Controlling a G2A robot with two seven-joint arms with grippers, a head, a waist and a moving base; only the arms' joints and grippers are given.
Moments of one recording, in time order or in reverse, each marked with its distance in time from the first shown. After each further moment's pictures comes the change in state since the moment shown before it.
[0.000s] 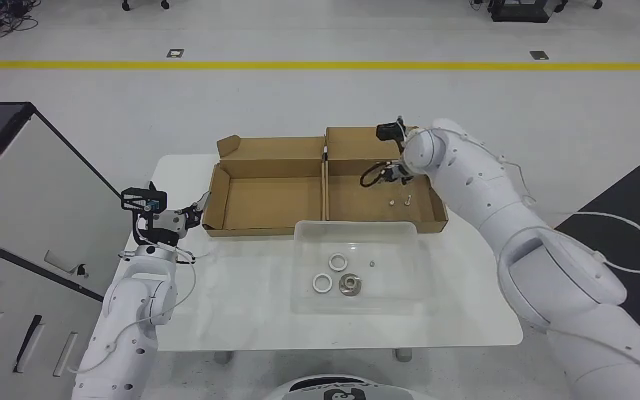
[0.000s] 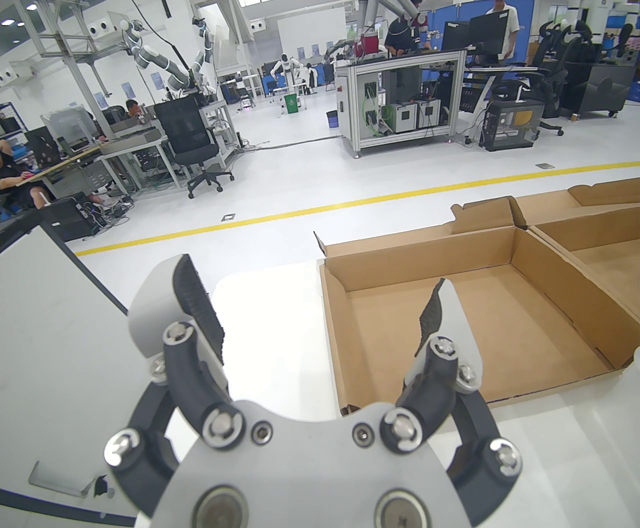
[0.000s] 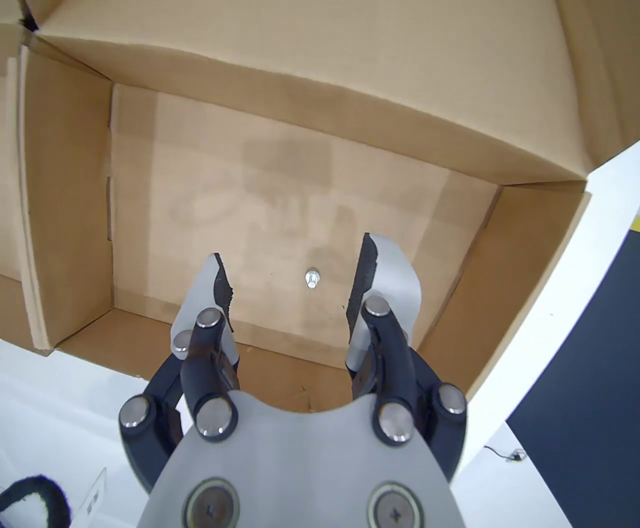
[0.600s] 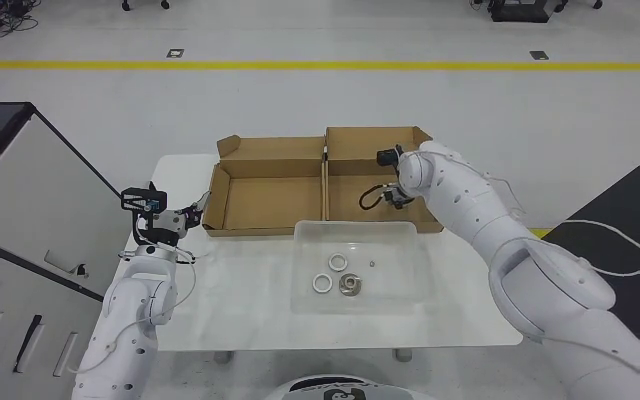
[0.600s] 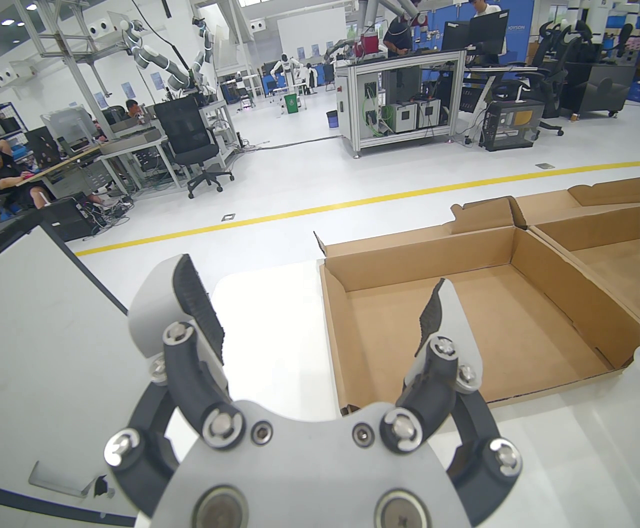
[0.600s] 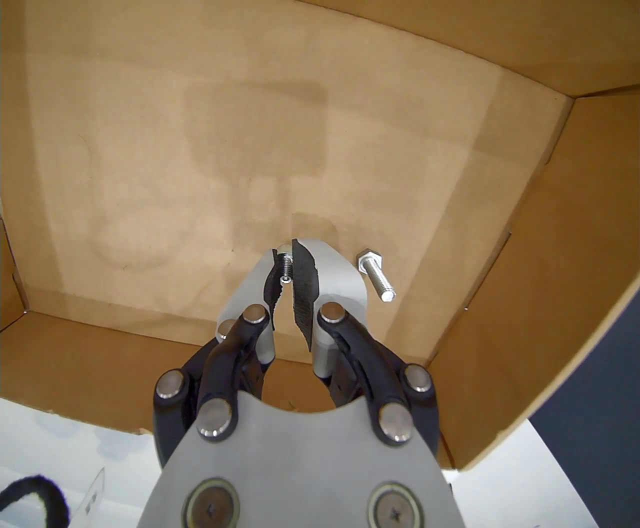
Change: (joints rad) left arm 0.000 0.000 0.000 0.000 0.000 0.000 0.000; right arm -0.053 -0.027 -0.104 0.063 0.008 0.072 0.004
